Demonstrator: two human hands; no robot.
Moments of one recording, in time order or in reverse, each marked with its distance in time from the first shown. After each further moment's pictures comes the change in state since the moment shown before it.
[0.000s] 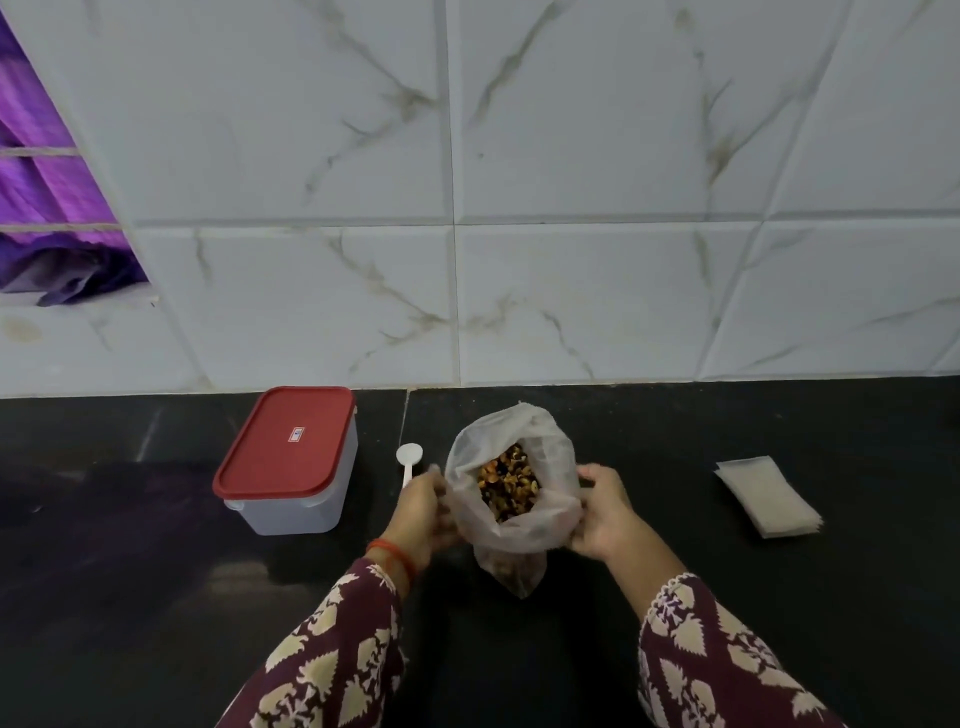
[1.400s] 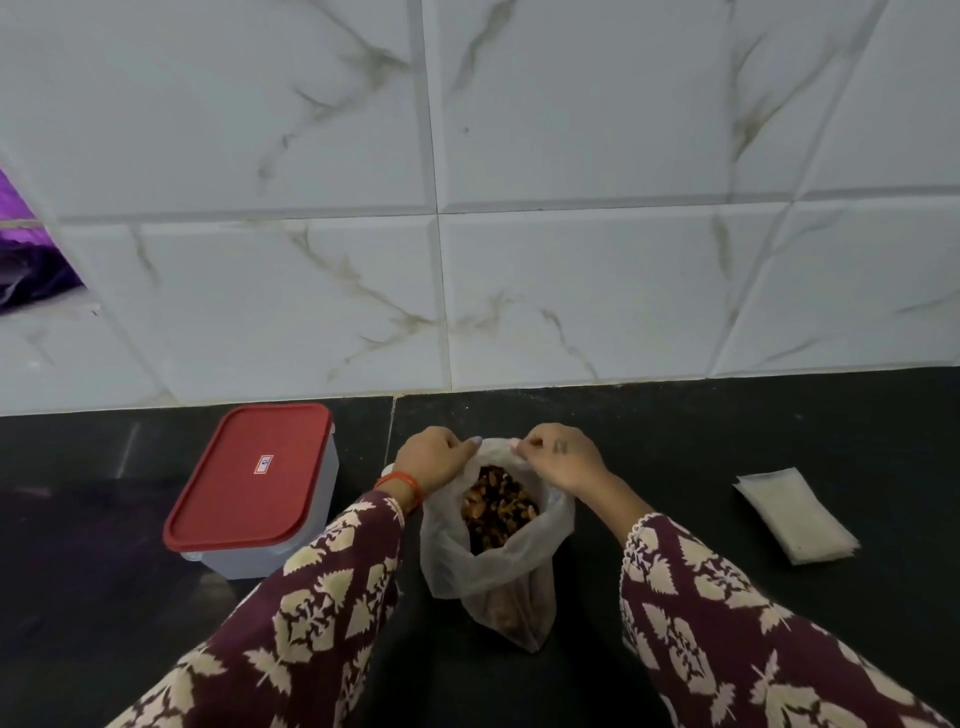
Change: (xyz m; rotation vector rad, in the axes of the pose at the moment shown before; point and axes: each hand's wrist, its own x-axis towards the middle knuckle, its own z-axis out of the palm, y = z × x) left_hand 0.087 0.059 0.033 1.164 -0.030 0.462; right_hand 0.071 -0.056 0.044 -1.344 0.104 -0.668
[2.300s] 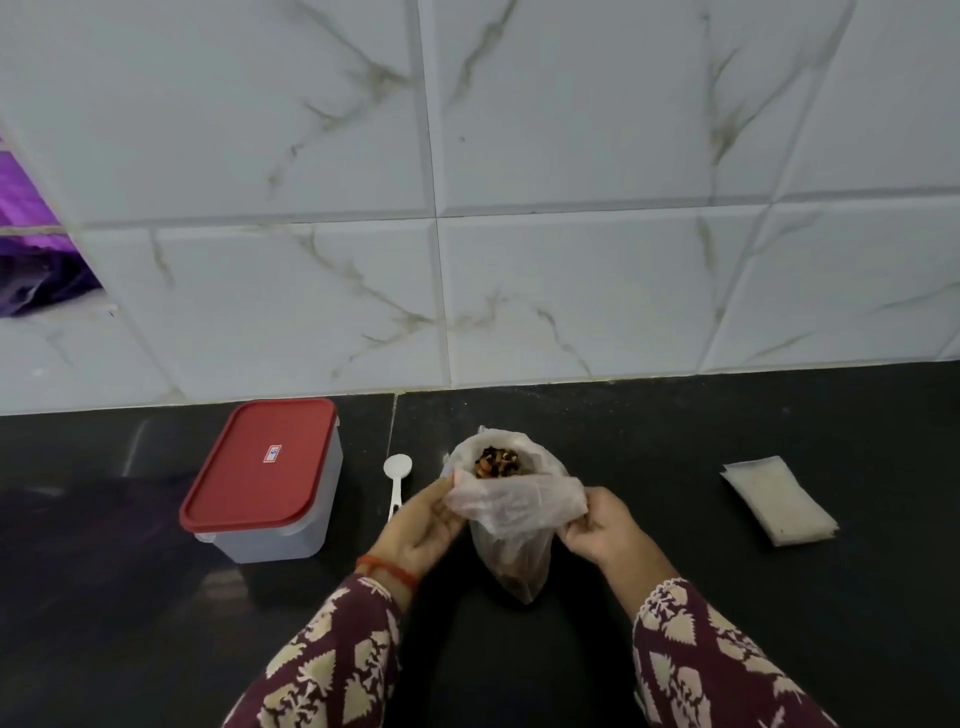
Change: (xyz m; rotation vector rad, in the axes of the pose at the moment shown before) left_hand -0.071 -0.018 0.027 -1.683 -0.159 -0.501; right_hand -0.055 0.045 0.022 1.678 -0.061 0.695
